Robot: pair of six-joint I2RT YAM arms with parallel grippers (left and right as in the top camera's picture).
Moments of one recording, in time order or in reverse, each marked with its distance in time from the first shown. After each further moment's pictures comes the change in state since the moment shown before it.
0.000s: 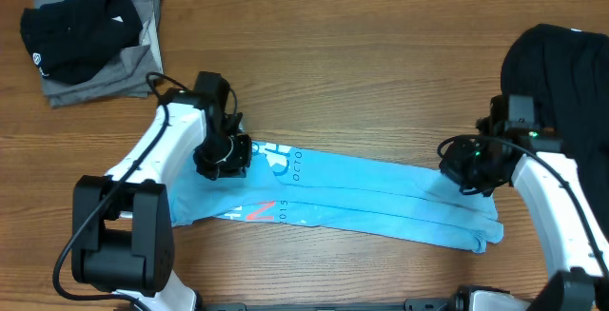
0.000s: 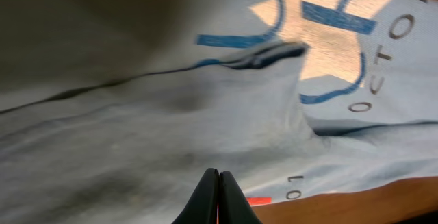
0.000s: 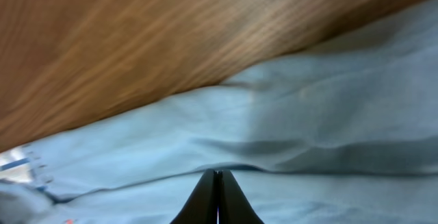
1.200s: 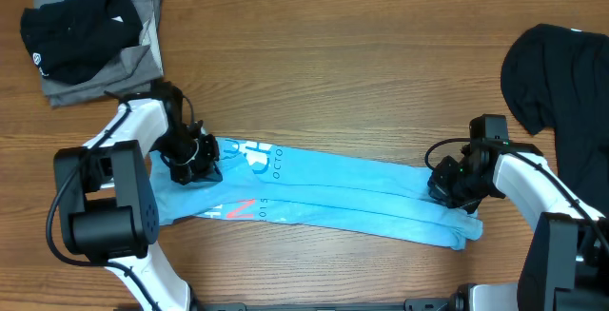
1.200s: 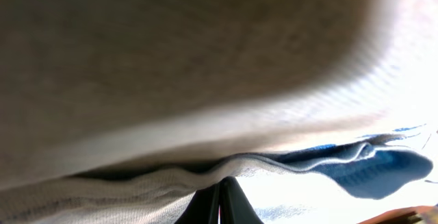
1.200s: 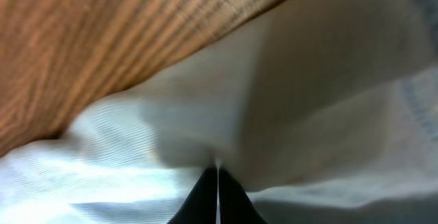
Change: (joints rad) left arm 0.255 0.180 0.010 0.014 0.081 -0.007; right arm 0.002 0.161 -0.158 0.182 0.003 0.072
